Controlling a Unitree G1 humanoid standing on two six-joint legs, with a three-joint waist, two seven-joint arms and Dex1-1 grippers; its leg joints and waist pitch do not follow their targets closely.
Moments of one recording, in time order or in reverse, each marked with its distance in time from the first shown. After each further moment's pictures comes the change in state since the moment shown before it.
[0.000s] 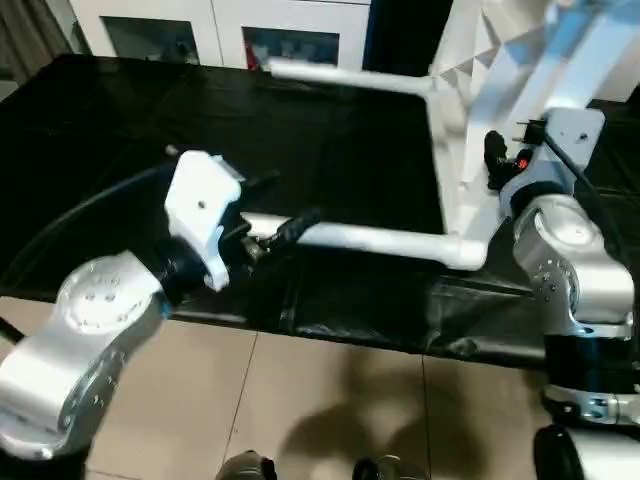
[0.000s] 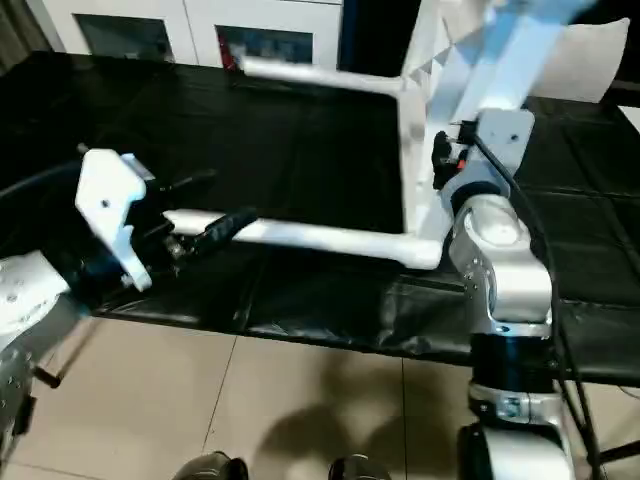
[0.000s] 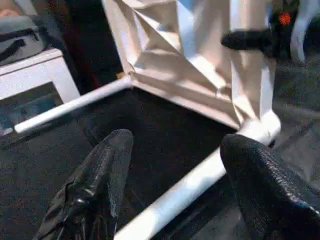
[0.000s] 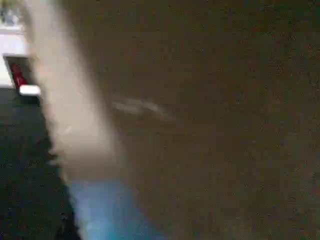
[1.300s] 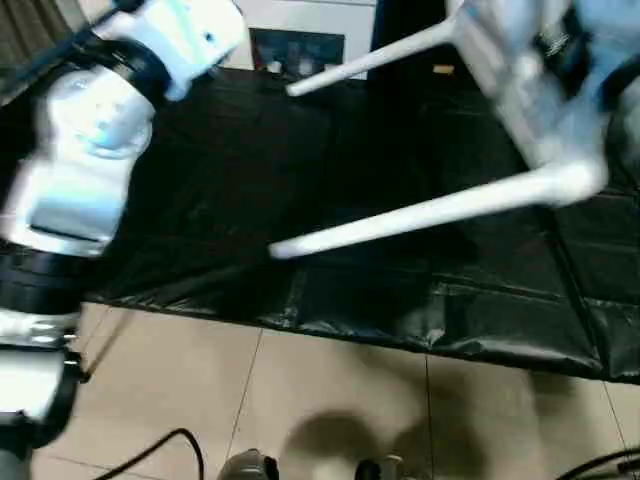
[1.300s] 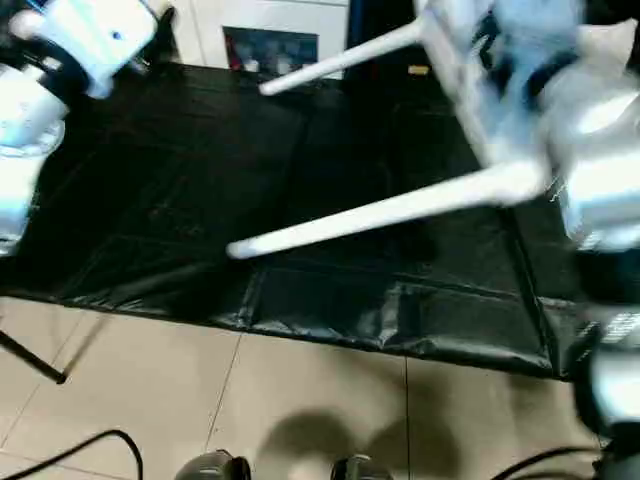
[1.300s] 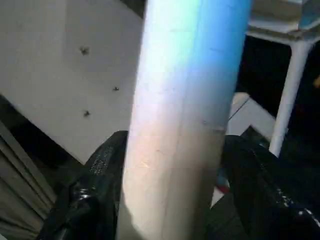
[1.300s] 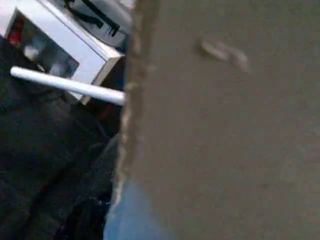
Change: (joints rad) left arm -0.573 0.024 -0.090 0.668 0.593 -0.451 0.170; right arm -0.471 -0.510 0.279 0.148 -0.216 0.129 0.494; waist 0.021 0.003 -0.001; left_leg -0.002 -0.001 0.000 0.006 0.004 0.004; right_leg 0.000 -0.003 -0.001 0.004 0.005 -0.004
